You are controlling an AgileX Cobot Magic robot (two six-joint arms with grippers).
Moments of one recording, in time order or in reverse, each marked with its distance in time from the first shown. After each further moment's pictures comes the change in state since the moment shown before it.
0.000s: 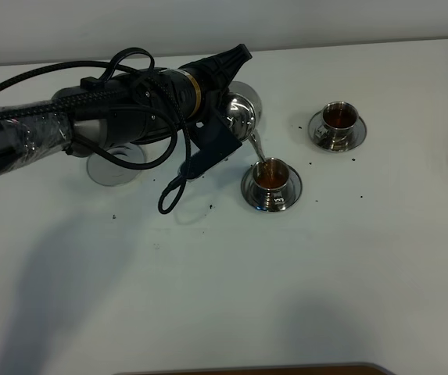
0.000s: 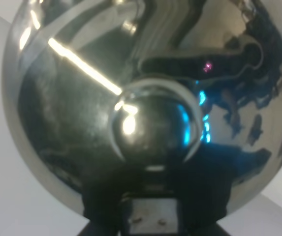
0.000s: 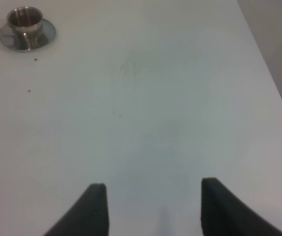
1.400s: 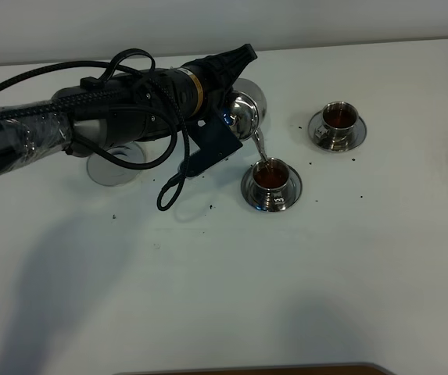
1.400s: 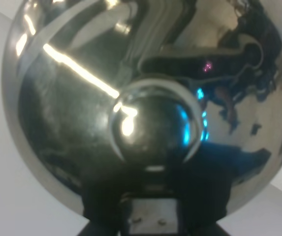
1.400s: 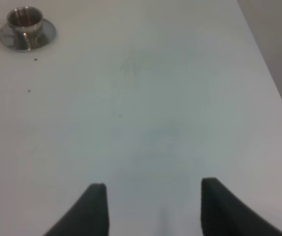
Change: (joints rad) left arm 0.000 0.000 0.000 0.053 -0.038 -0.008; right arm 0.000 0.000 0.000 0.000 0.000 0.000
